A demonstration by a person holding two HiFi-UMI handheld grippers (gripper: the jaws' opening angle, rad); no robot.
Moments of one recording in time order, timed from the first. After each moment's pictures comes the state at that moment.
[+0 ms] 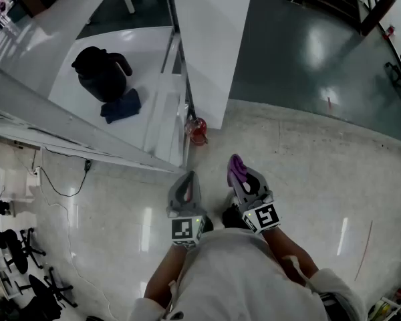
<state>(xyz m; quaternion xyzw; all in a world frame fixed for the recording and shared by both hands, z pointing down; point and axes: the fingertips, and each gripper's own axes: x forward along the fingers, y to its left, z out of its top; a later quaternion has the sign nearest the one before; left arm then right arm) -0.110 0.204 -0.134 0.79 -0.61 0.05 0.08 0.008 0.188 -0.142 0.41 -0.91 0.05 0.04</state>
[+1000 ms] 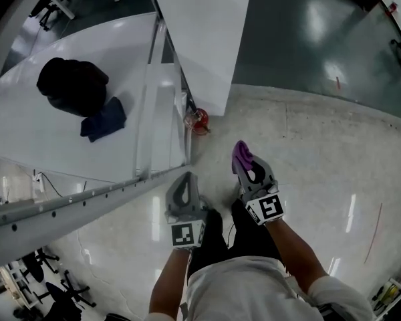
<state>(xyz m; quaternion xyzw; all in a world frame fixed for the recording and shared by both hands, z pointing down) -0.135 0.150 -0.073 0.78 -0.61 0.08 0.09 0.003 0.106 -0.067 0.46 -0.89 0.07 0.04</state>
